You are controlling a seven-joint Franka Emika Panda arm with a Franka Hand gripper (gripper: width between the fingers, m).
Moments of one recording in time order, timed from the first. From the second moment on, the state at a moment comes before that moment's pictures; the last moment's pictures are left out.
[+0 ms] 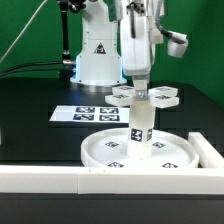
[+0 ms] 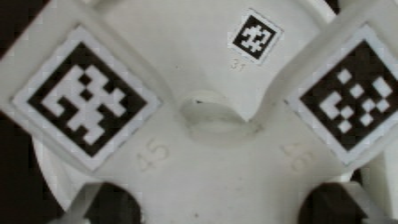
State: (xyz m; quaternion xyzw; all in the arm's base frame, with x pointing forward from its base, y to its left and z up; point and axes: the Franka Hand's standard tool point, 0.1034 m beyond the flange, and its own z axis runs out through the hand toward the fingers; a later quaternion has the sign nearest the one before) arm 0.563 0.038 0.105 -0.56 0.82 0.02 0.09
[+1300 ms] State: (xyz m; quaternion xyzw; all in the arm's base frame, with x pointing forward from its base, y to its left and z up) arm 0.559 0.049 0.117 -0.59 0.80 0.05 0.10
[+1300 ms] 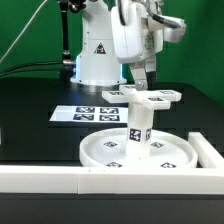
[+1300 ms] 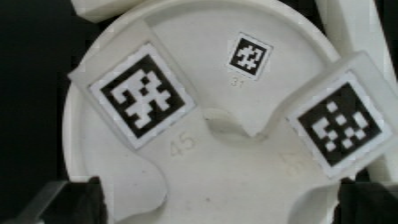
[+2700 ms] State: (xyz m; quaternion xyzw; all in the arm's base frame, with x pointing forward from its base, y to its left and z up) arm 0.558 0.058 0.129 -0.98 0.17 0.05 0.06
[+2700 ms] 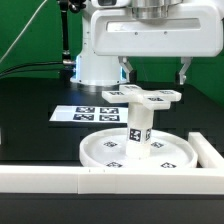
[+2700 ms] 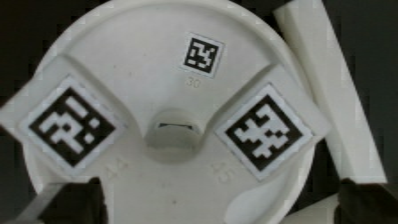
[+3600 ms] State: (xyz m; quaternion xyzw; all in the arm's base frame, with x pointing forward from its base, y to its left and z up) arm 0.565 0.042 0.130 -0.96 -0.27 0.01 0.06
